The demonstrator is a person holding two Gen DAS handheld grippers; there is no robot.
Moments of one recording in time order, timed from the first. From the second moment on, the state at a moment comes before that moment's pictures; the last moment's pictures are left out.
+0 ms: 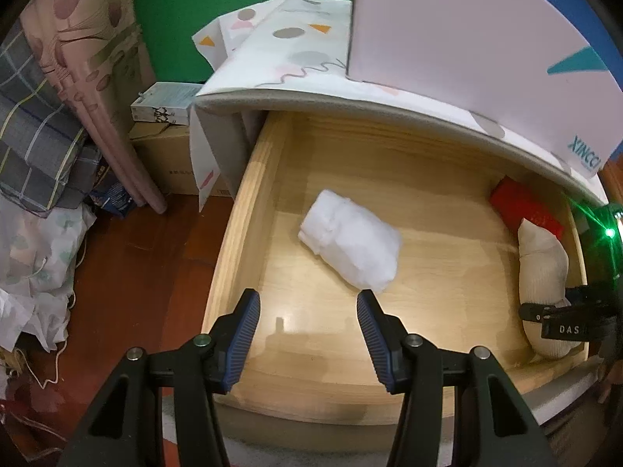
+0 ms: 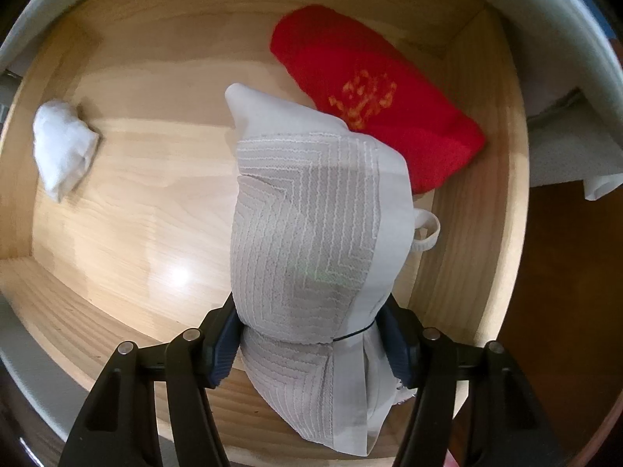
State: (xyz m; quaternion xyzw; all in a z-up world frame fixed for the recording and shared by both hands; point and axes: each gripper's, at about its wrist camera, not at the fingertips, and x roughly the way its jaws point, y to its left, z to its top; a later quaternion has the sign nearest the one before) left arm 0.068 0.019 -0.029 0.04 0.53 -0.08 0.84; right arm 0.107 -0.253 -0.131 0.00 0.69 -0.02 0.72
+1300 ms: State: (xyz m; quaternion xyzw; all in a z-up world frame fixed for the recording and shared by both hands) left arm 0.067 0.023 -0.030 0.04 0.53 -0.05 0.85; right arm 0.023 -0.232 0.056 -0.04 0.51 0.09 0.86
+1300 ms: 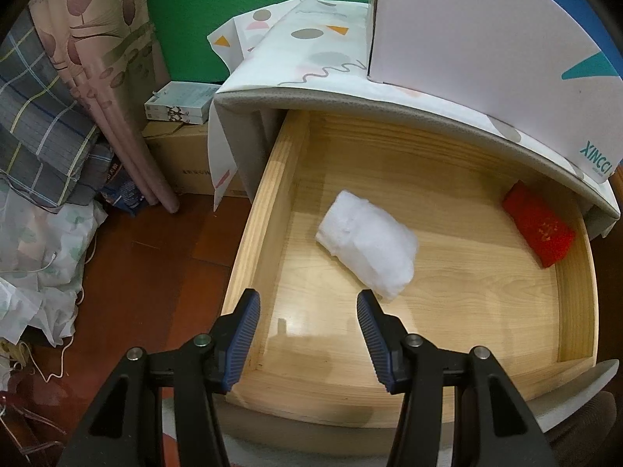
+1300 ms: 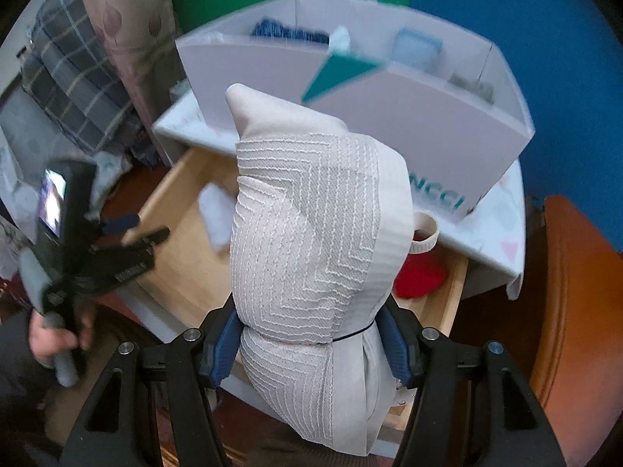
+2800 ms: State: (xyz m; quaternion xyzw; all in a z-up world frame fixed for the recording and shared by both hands) left arm 0.068 0.029 -0.027 0.02 0.52 -0.06 0.85; right arm 0.234 -0.249 0.091 0.02 0.51 -0.01 0.86
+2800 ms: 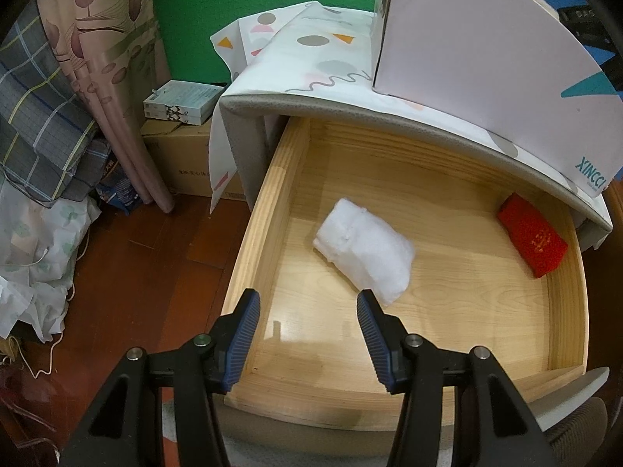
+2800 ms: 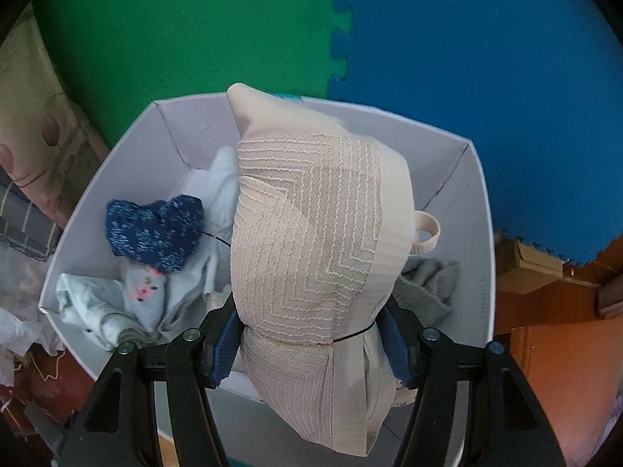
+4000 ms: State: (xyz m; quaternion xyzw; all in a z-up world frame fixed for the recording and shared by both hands) left arm 0.065 0.030 -0.027 0.02 0.52 -0.06 0.85; right arm 0.180 -0.240 0.121 -0.01 0.46 0.00 0.89
